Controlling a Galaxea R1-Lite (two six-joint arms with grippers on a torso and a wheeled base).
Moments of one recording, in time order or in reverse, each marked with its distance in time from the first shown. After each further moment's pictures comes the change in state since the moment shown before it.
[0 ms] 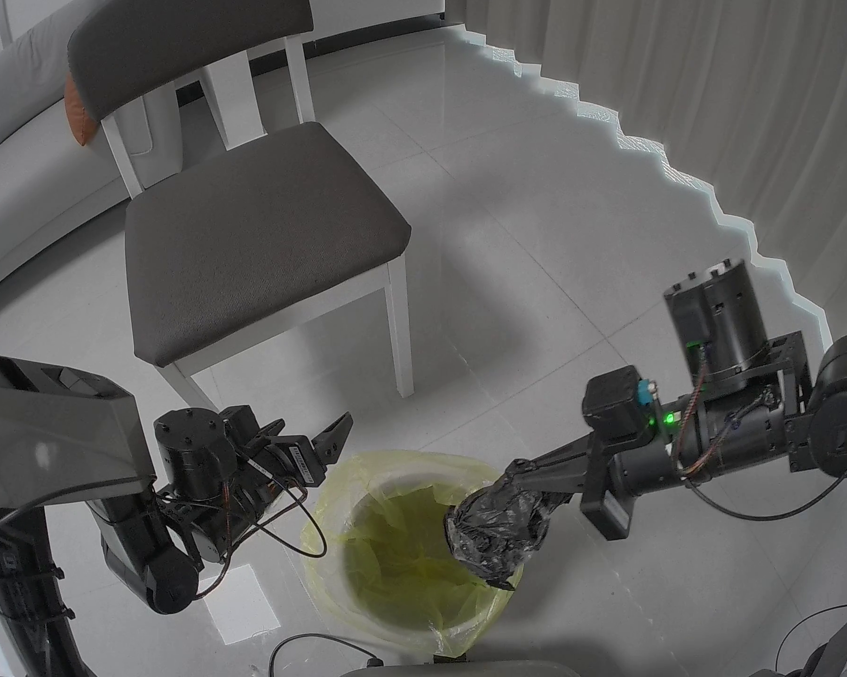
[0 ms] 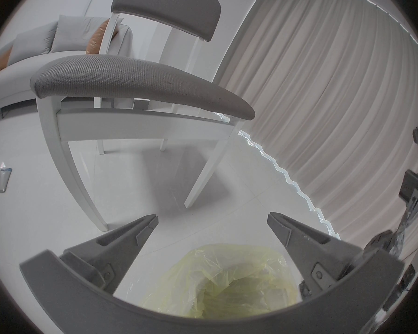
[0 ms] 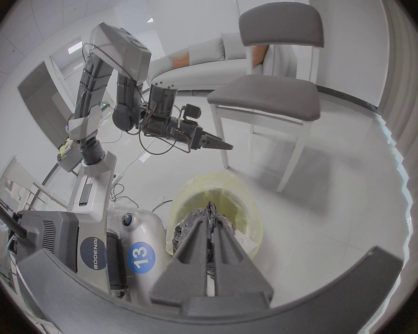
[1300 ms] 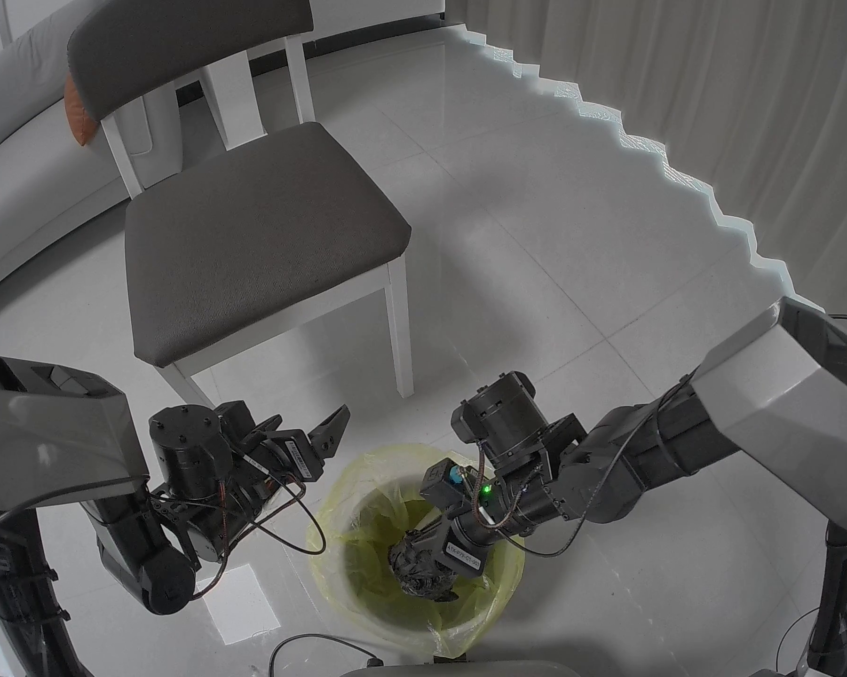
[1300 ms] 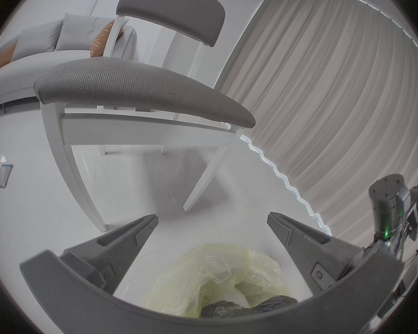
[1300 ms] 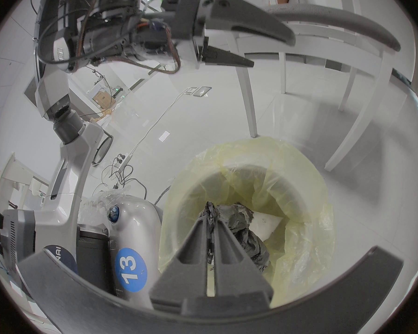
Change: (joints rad) left arm -0.007 -0.026 0.006 0.000 0.020 -0.029; right arm 0.084 0.567 -0.292 -0.031 0.020 0.024
